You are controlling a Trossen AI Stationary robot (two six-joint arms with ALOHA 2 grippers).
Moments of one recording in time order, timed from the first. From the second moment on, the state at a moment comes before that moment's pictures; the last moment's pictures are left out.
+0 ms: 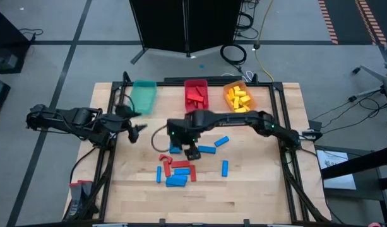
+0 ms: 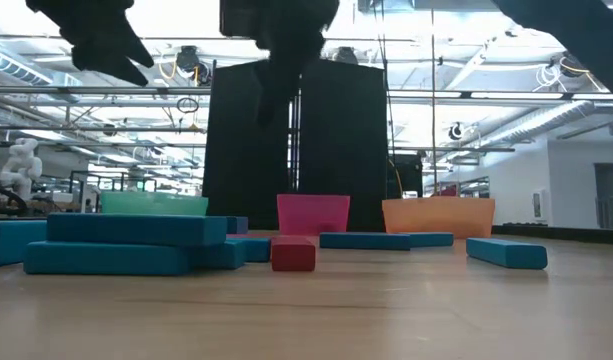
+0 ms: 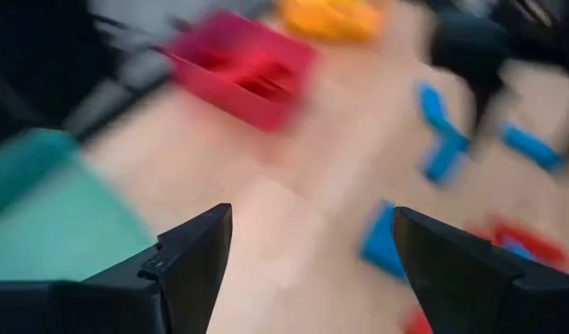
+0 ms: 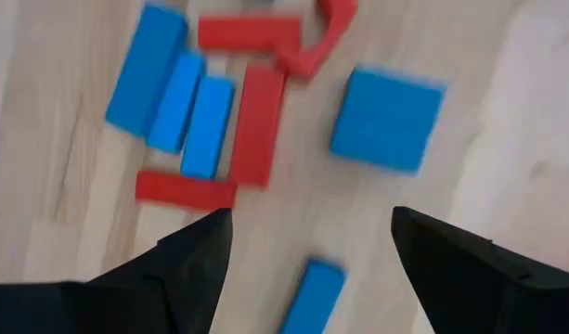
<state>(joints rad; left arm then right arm) -0.17 0.70 0.78 -0.83 -0.48 -0.52 0.02 2.31 2.31 -1.27 -0.16 -0.18</state>
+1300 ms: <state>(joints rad) -0.17 1.61 0.78 -0.43 0.05 0.02 0.03 1.28 1.58 -1.49 0.16 0.43</state>
